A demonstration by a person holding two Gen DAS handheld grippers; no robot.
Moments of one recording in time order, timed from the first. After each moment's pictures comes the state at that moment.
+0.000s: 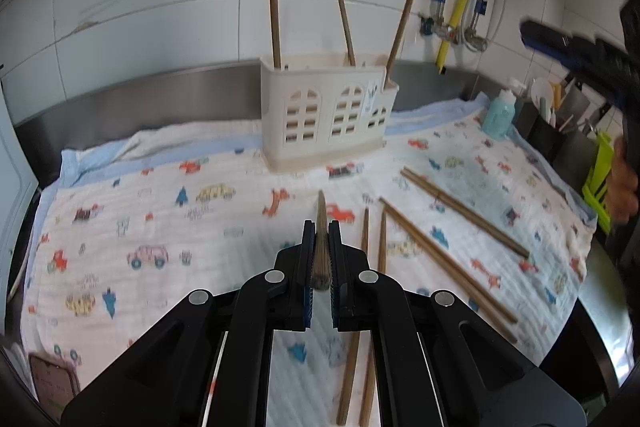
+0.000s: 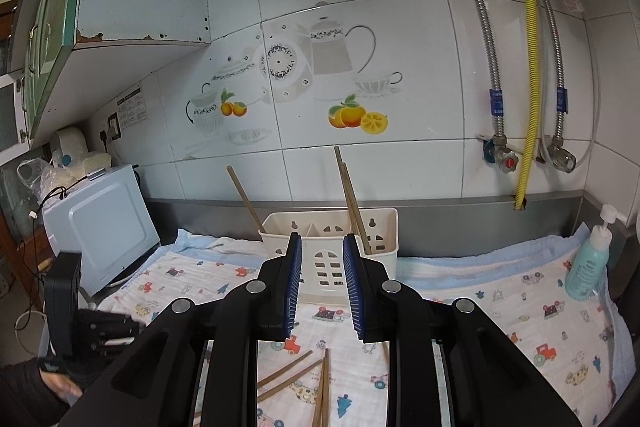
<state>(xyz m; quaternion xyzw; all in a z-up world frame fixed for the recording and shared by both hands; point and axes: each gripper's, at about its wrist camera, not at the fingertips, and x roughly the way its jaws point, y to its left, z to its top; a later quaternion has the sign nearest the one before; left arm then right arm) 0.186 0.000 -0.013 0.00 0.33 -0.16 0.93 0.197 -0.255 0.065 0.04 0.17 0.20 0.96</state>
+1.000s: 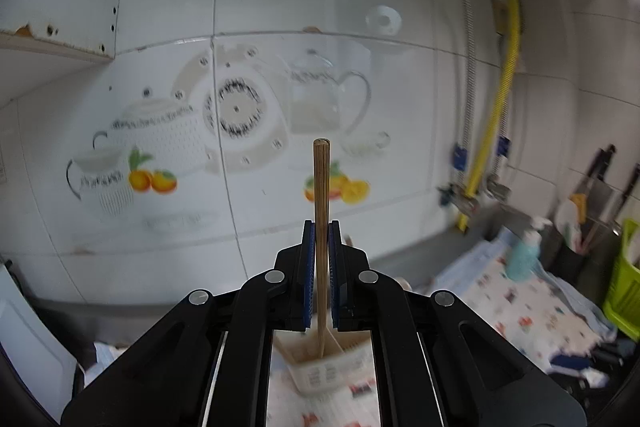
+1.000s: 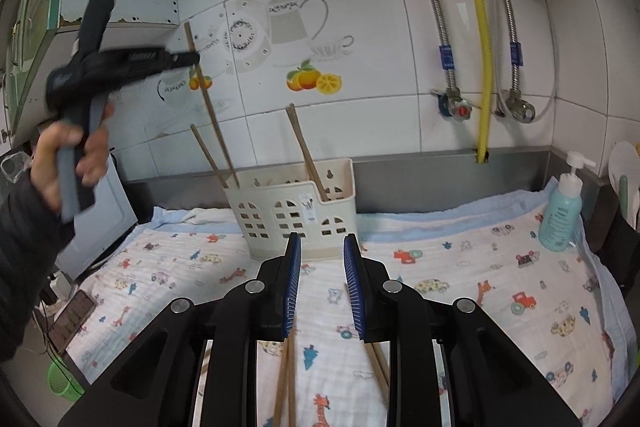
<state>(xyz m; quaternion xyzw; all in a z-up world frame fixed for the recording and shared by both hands) 0.308 -0.047 0.174 0.03 0.15 -0.12 0.98 0.171 -0.289 0.019 0.05 0.21 0.15 0.97</state>
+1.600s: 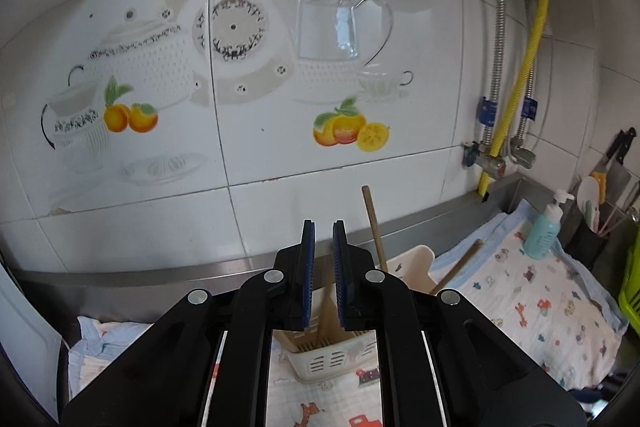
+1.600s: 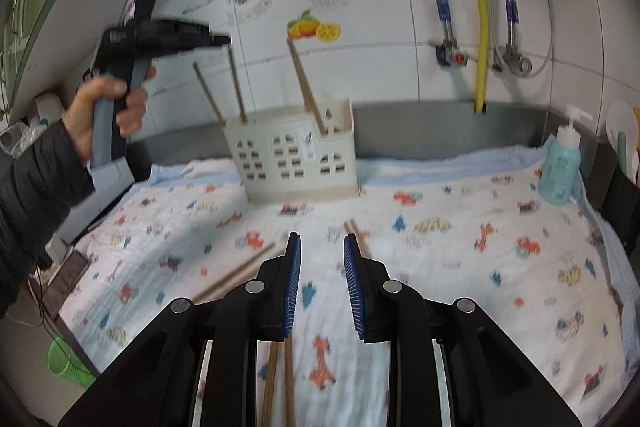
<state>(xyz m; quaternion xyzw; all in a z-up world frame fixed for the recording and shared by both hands) 0.339 -0.050 0.121 0.03 0.22 -0.11 0.97 0.146 -0.281 -0.030 0.04 0.26 0.15 0.95</state>
